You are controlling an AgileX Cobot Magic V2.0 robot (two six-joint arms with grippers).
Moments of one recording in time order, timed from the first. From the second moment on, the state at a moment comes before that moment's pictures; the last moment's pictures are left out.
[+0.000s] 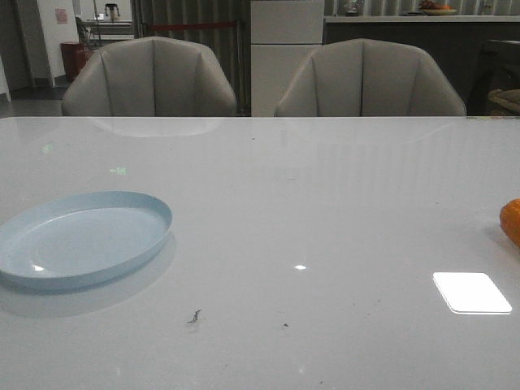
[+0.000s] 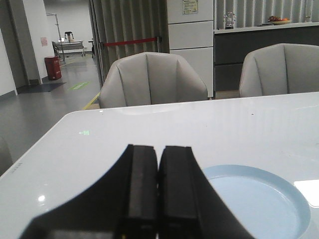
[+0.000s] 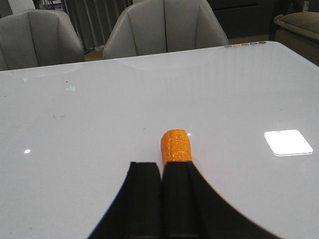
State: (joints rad) left arm -0.09 -0.01 0.01 -0.03 0.01 0.14; right arm -0.03 -0.01 0.03 0.06 0.16 0.09
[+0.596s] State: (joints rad) left arm -0.09 -0.01 0.01 -0.04 -0.10 0.14; right arm -0.03 -0.01 0.03 0.06 0.16 0.09
